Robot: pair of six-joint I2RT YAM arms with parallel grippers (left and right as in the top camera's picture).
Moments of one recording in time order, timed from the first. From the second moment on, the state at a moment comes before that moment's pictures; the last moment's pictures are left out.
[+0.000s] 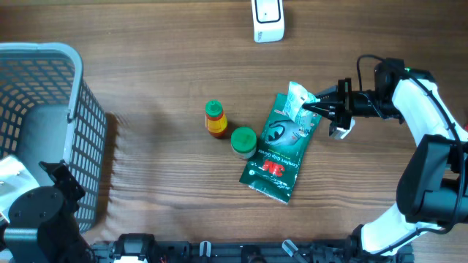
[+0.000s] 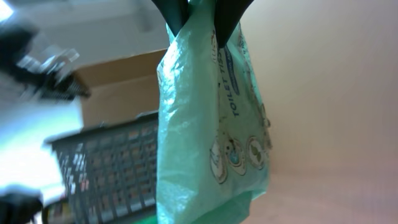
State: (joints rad) left arm -0.04 0.61 1.29 -1.26 -0.85 -0.18; right arm -0.15 1.83 1.25 -1.15 -1.34 1.62
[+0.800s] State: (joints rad) left arm -0.04 0.61 1.29 -1.26 -0.85 -0.18; right arm 0.15 2.18 1.43 0.23 -0.59 1.34
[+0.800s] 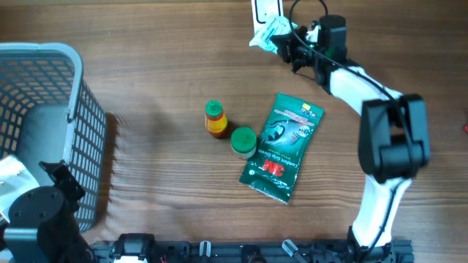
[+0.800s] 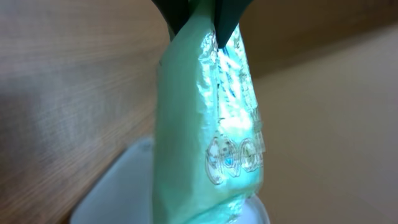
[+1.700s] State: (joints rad) left arm -0.04 0.61 1.29 -1.26 -0.85 -0.18; right arm -0.17 1.96 1.77 -0.83 -0.25 1.08
